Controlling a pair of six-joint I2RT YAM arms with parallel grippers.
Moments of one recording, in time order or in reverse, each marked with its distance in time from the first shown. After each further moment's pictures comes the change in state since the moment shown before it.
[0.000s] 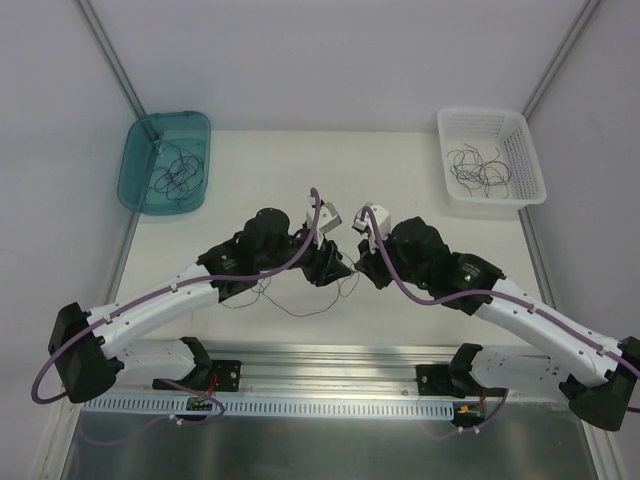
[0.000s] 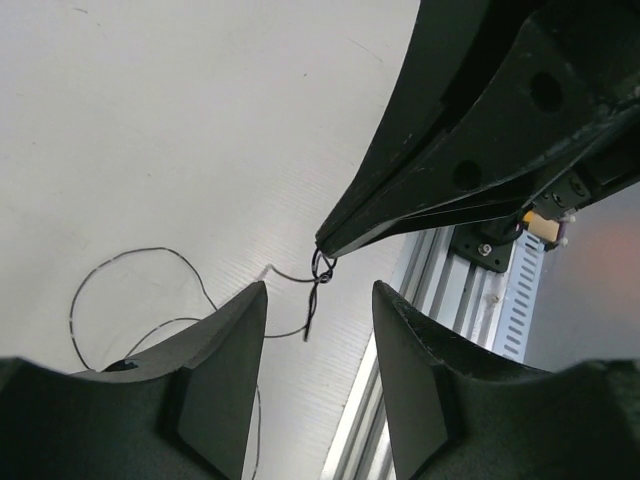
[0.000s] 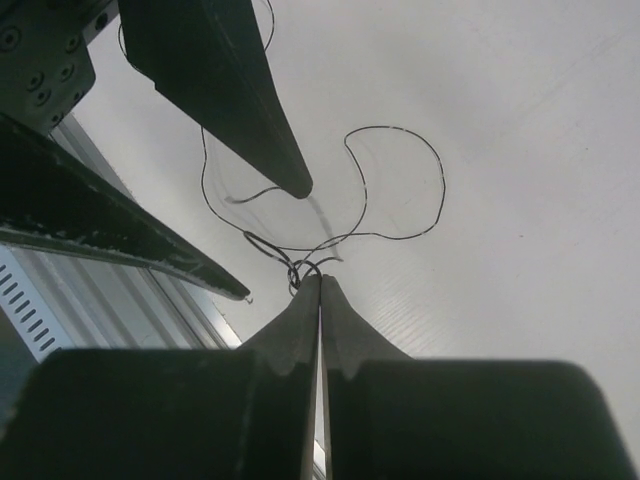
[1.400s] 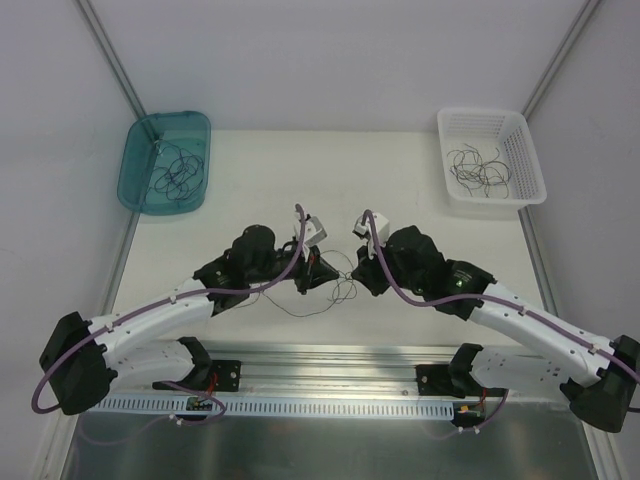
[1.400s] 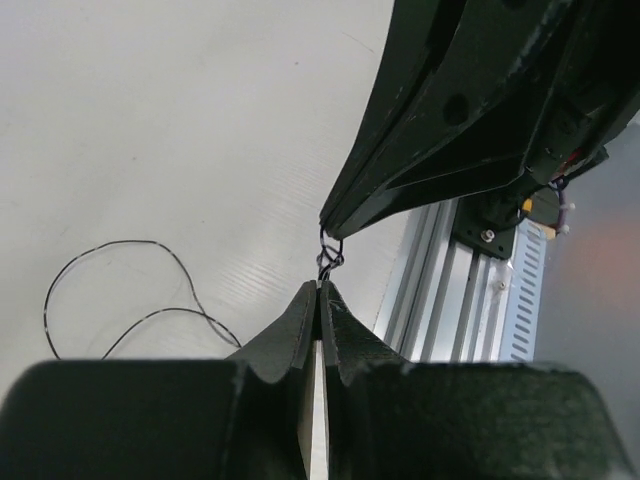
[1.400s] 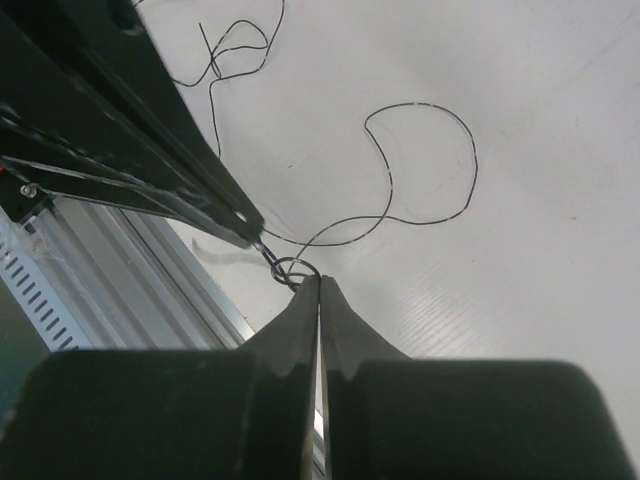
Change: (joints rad) left arm 0.048 -0.045 -0.174 0.154 0.113 0.020; right arm -0.001 -0.005 -0.090 0.067 -0.026 0.072
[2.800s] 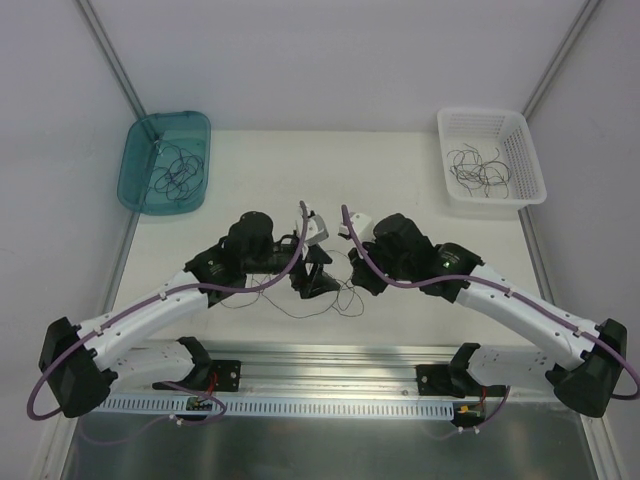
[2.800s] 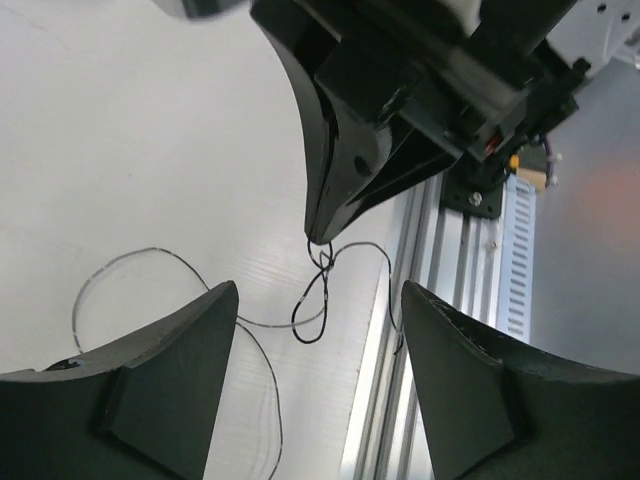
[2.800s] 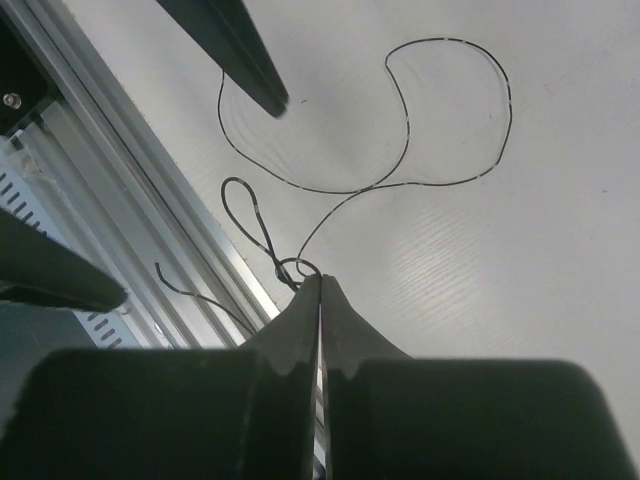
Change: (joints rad) left arm 0.029 -0.076 0.068 -0.124 0.066 0.099; right arm -0.033 0.130 0.116 -0.170 -0.111 -0.066
